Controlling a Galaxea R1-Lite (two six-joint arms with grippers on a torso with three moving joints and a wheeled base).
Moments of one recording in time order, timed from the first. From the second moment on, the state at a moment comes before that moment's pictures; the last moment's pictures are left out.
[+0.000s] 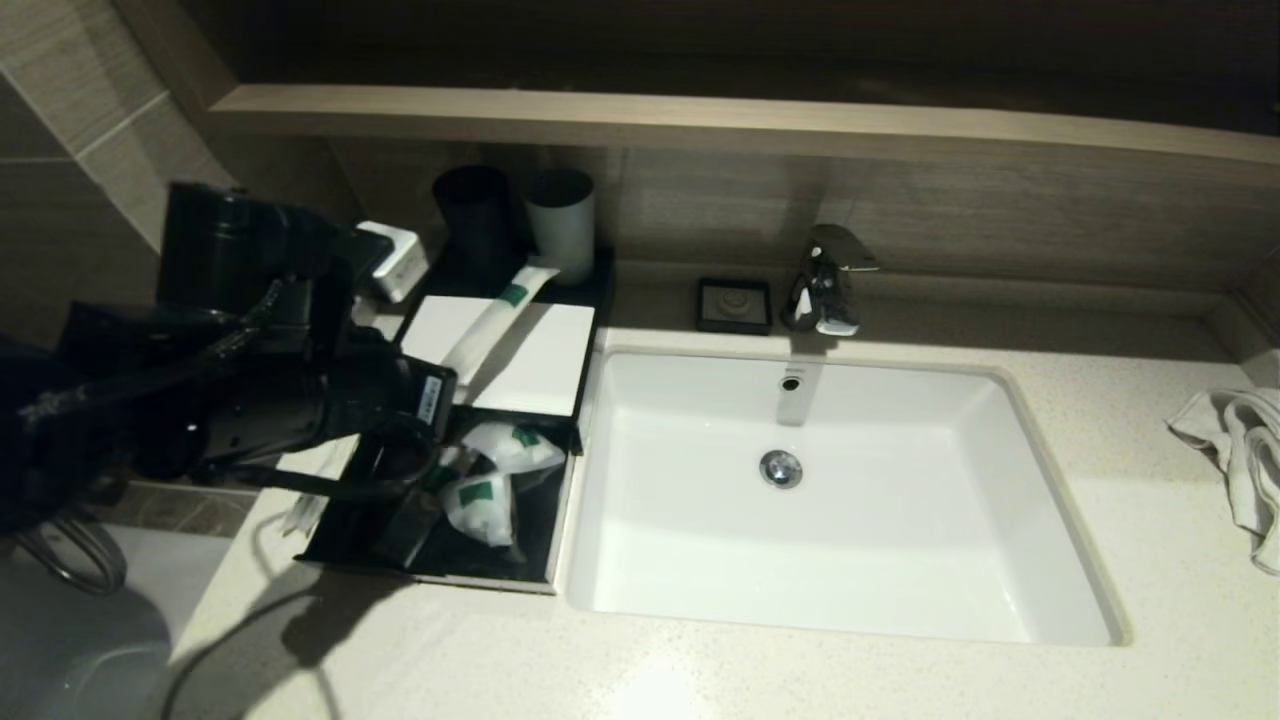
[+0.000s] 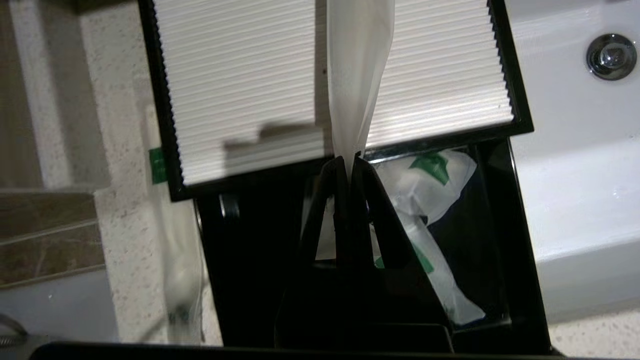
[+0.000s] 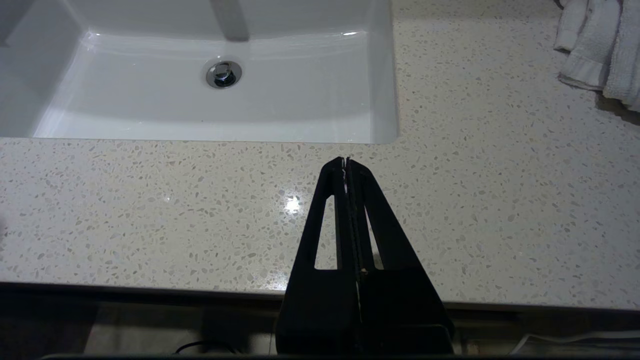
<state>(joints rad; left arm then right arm) -0.43 1.52 -1.03 -0.08 0.17 0.10 0.00 0.00 0.00 0.00 -0.01 0.04</state>
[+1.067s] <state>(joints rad) -0.39 1.07 -0.90 0.44 0.18 -0.15 0.00 0.00 0.00 0.00 -0.01 0.04</state>
